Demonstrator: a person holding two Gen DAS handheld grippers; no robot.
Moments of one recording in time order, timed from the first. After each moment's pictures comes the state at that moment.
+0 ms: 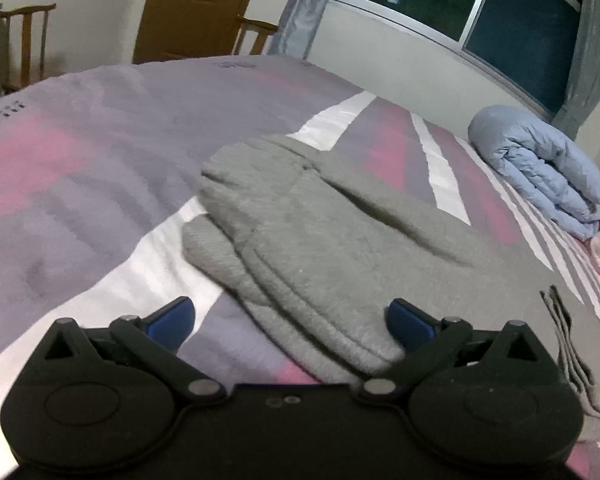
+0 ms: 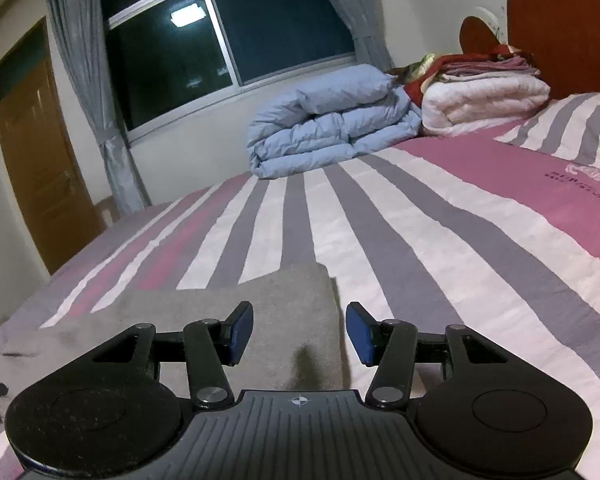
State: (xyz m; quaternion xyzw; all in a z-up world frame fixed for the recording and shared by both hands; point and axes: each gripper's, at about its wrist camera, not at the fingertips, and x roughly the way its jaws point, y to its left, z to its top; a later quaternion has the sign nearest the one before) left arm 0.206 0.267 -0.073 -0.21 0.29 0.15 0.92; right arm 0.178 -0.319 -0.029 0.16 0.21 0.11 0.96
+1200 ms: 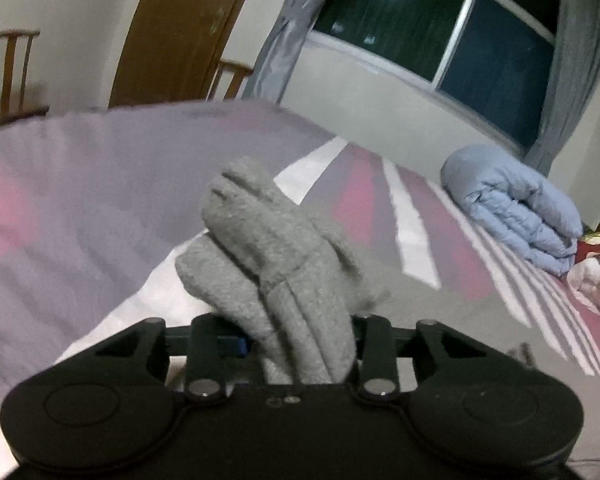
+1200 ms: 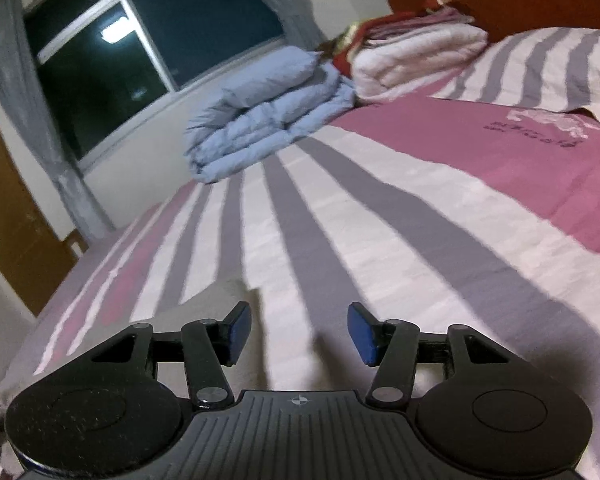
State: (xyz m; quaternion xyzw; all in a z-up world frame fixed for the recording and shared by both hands) left arm 0.222 0.261 -0.040 -0.20 0.21 0.12 0.95; right arm 0.200 -0.391 -0.030 0.25 0.26 0.05 0.93
